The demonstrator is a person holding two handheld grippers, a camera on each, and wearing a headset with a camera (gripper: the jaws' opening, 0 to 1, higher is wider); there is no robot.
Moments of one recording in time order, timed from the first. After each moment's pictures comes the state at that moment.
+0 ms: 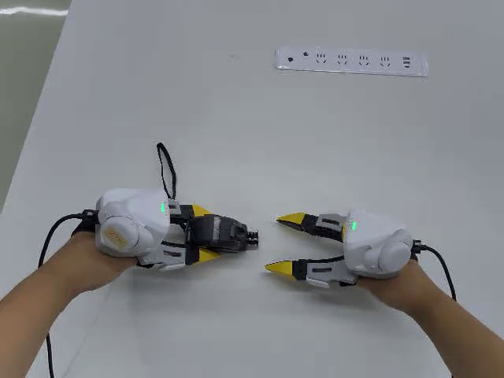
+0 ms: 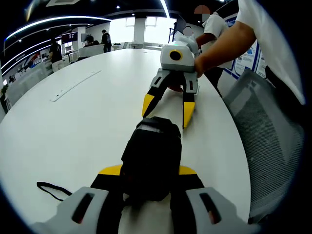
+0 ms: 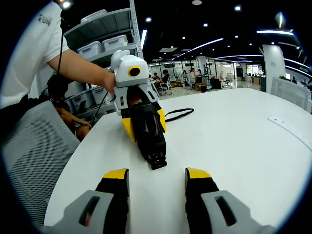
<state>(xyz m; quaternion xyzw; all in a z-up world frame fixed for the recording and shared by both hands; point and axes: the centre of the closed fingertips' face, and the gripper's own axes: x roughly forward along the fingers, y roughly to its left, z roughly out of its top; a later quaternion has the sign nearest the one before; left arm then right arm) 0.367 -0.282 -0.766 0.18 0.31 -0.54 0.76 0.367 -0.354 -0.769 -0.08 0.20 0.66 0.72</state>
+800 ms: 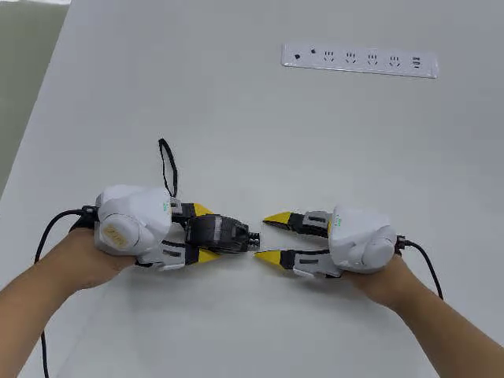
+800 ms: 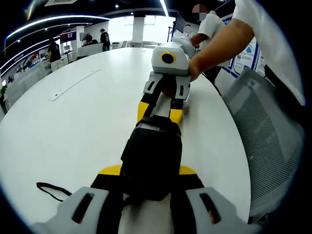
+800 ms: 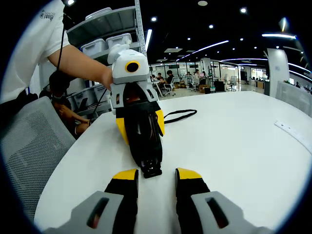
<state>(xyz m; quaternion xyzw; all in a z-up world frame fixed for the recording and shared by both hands) 0.367 -0.281 -0.769 0.18 0.32 -0.54 0.75 0.376 -0.332 -0.776 -0.09 0.19 0.68 0.71</state>
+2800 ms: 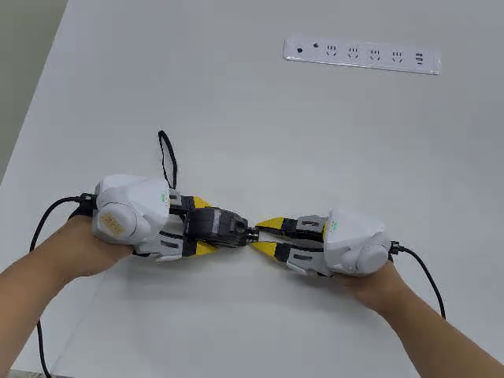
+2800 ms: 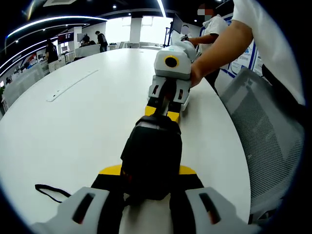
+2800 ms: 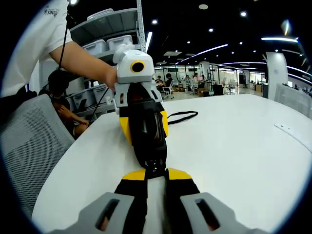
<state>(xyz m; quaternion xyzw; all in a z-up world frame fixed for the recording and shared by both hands) 0.367 -0.281 -0.769 0.18 0.31 -0.56 0.75 0.369 -0.328 -0.780 -0.09 0.17 0.67 0.71</state>
